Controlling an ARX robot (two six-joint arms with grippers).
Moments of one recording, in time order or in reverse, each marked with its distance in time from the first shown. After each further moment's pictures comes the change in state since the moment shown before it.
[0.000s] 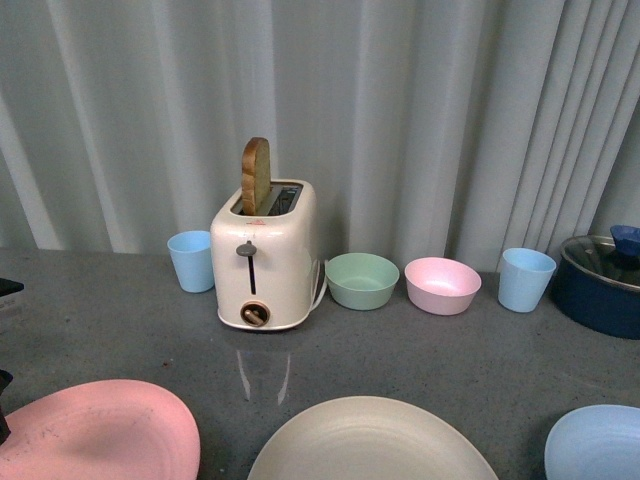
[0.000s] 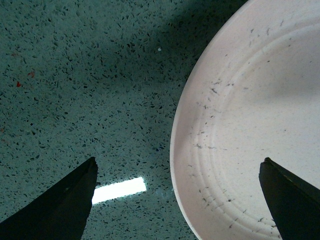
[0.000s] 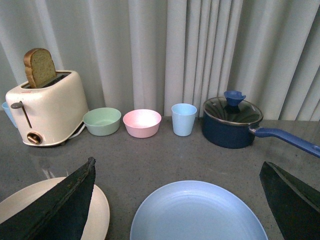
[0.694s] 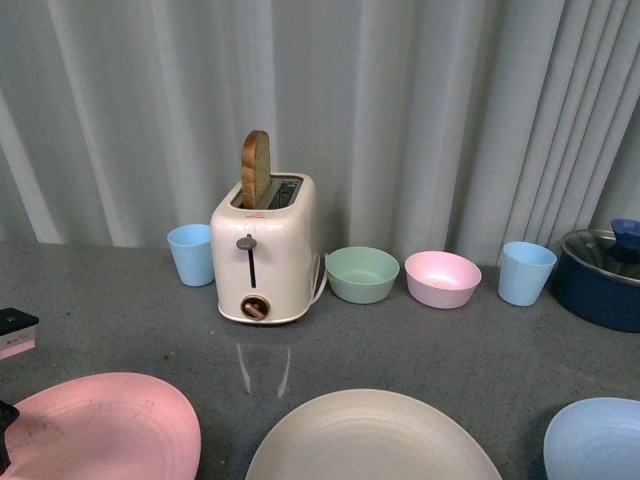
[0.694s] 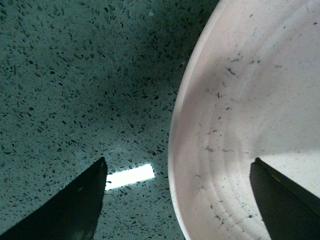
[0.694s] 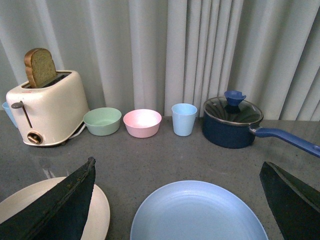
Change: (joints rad) left arm -0.013 0.079 -0.026 0.061 -0.059 0.033; right arm 0.000 0.000 0.000 0.000 0.000 0.000
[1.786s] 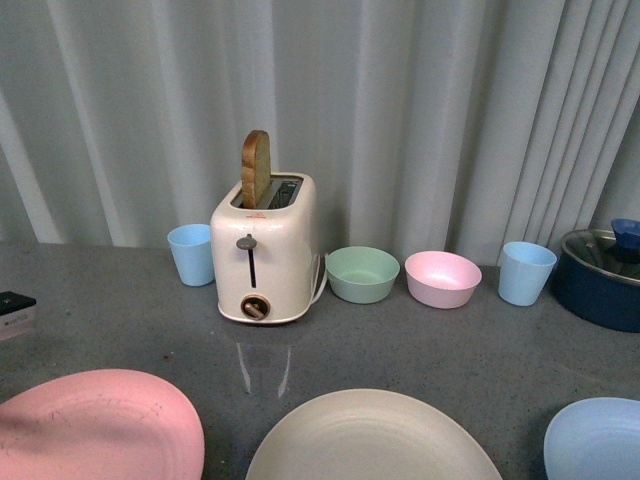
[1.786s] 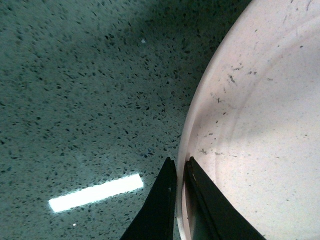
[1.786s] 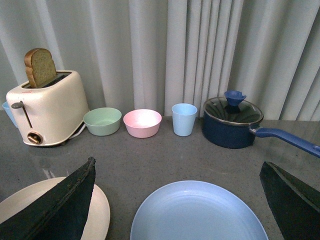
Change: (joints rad) left arm 0.018 -0.037 0.049 -0.070 0.070 -0.011; right arm 0.000 0.000 0.000 0.000 0.000 0.000
